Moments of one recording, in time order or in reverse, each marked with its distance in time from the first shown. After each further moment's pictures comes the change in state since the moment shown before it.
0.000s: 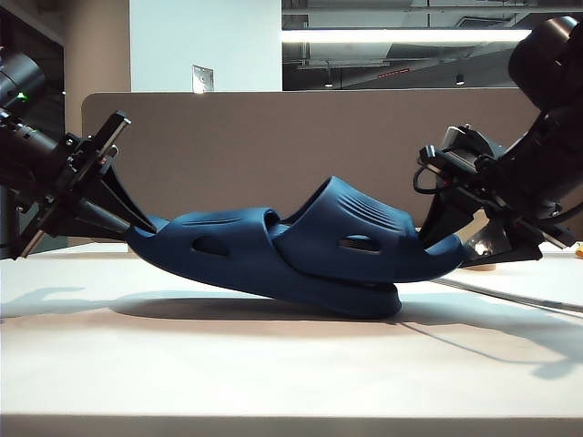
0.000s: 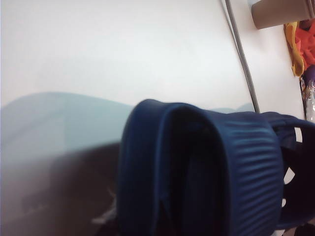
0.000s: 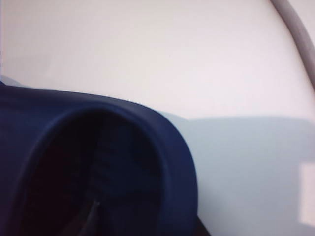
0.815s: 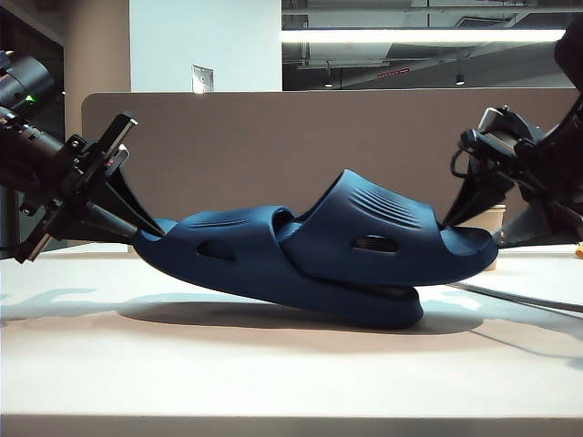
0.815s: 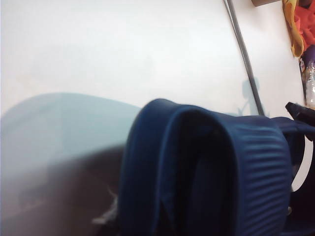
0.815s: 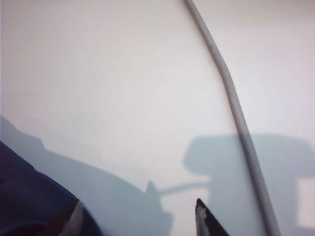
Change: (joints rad) left arm -0.013 0.000 0.000 -0.035 -0.005 0.038; right arm -0.146 -0.038 0.005 -0.012 -0.052 -0.074
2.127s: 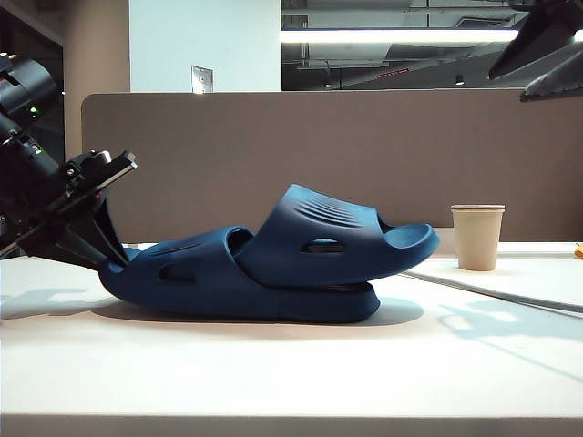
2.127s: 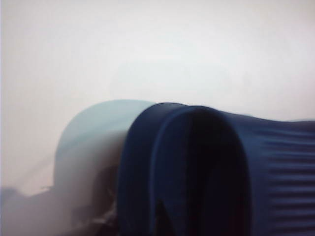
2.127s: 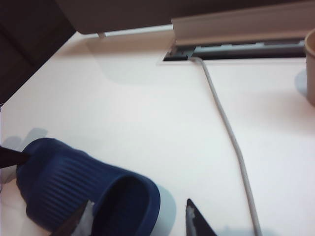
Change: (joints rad) left arm -0.005 0.000 -0.001 -0.038 -0.323 0.097; right arm -0.088 -0.473 0.000 -0.193 -0.109 -0.060
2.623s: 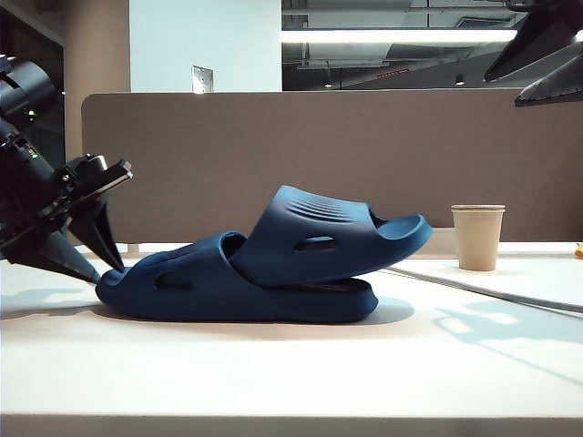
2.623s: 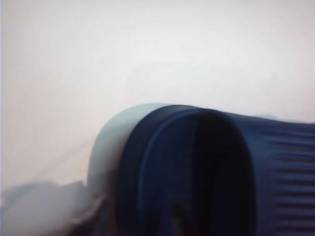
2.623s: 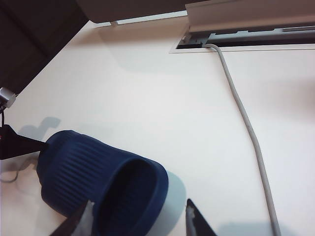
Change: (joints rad) left arm 0.002 0.000 0.000 -0.020 -0.050 0.020; right arm 0.001 0.000 0.000 -0.030 -0.053 0.000
